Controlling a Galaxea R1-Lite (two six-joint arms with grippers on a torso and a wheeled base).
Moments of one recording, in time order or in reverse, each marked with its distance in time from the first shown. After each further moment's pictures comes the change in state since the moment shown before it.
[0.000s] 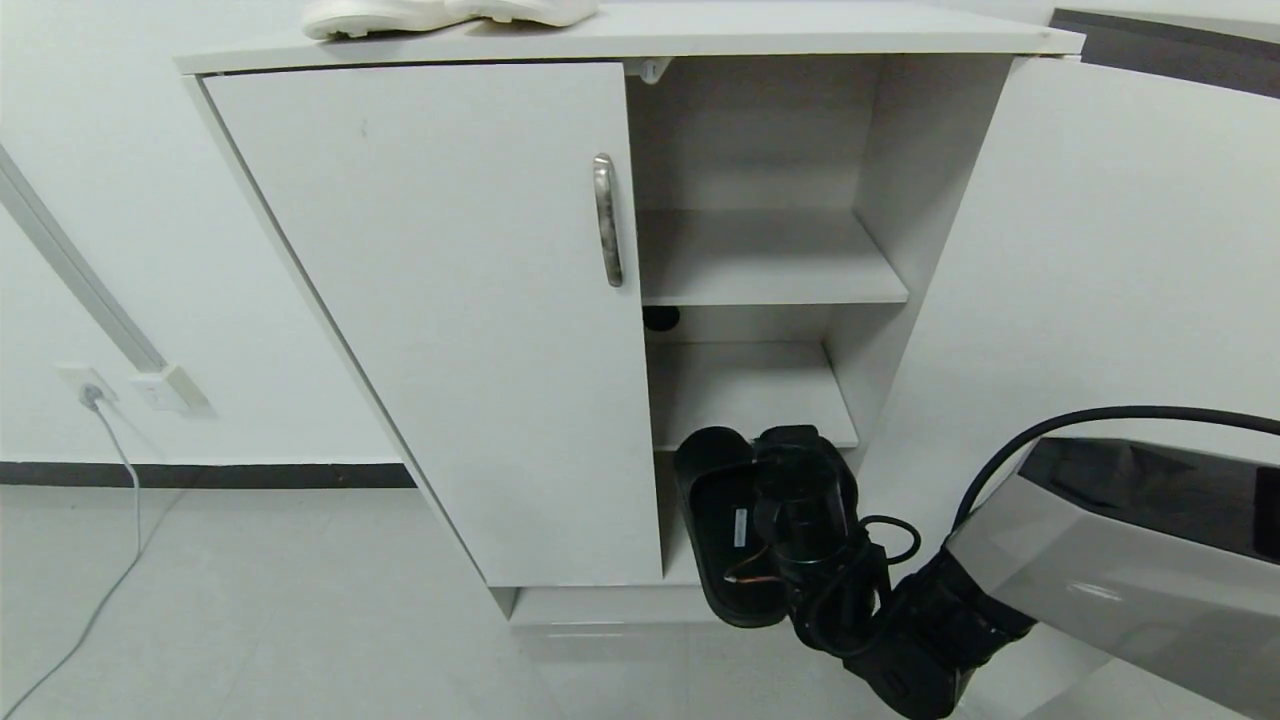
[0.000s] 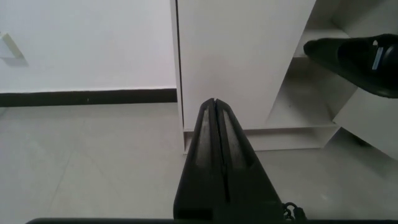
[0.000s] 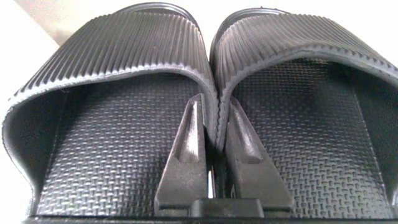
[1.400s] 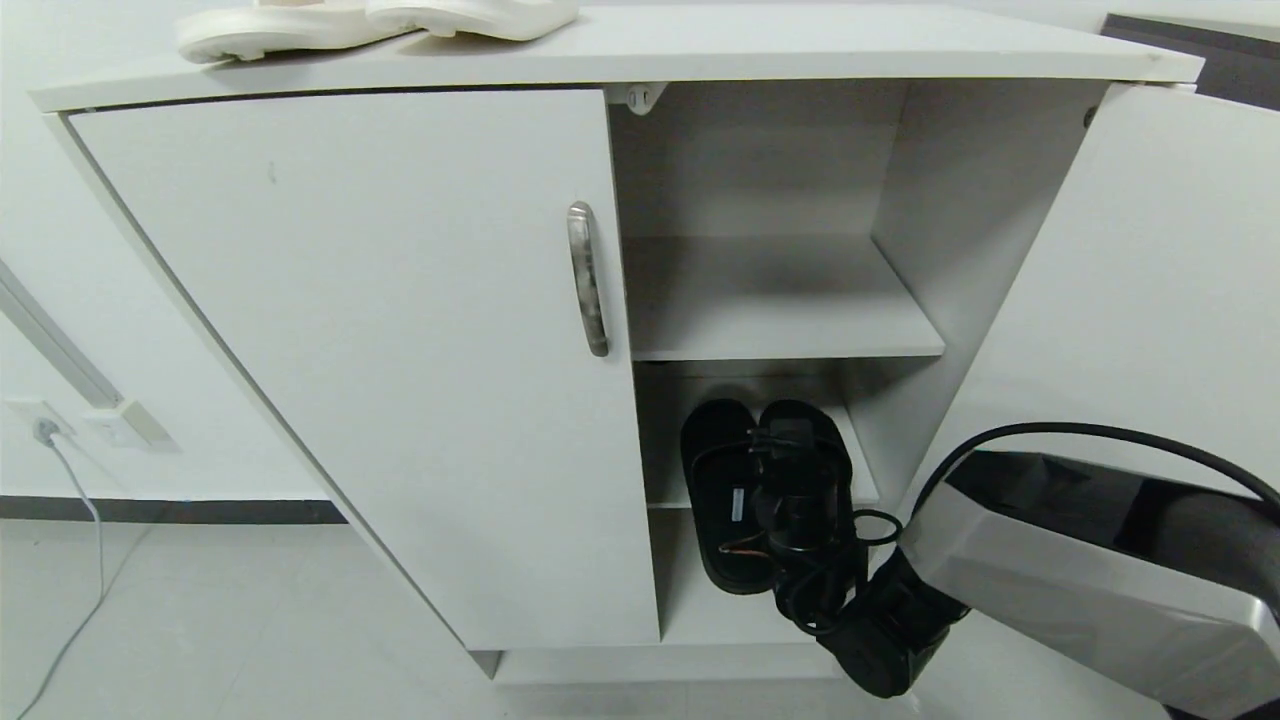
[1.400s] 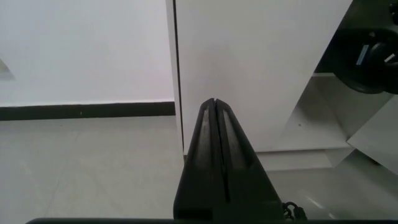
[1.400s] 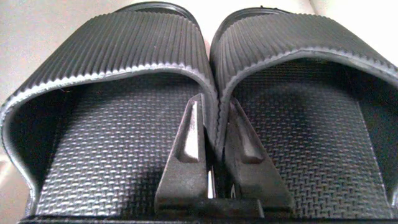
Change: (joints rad) left arm 0.000 0.000 0.000 0.000 0.000 -0.002; right arm -0.061 0.143 -0.120 -0.173 -0.021 -0.120
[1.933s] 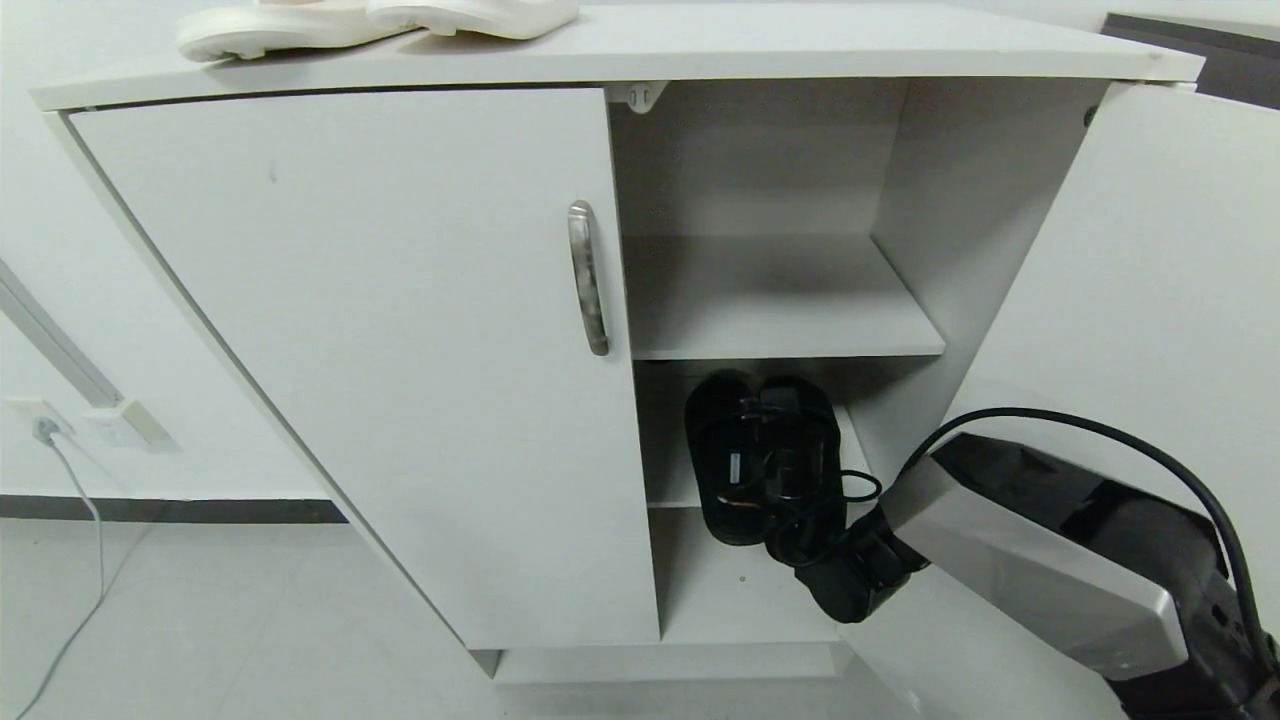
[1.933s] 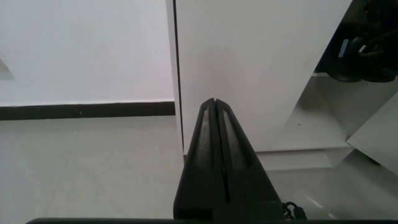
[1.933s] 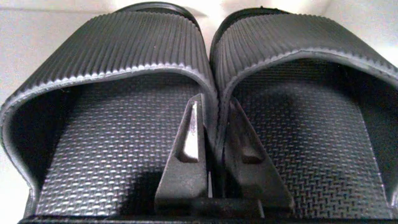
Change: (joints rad) left arm 0.000 0.000 0.000 0.000 0.000 0.000; right arm -0.083 0.119 -0.302 0.145 0.064 -0.067
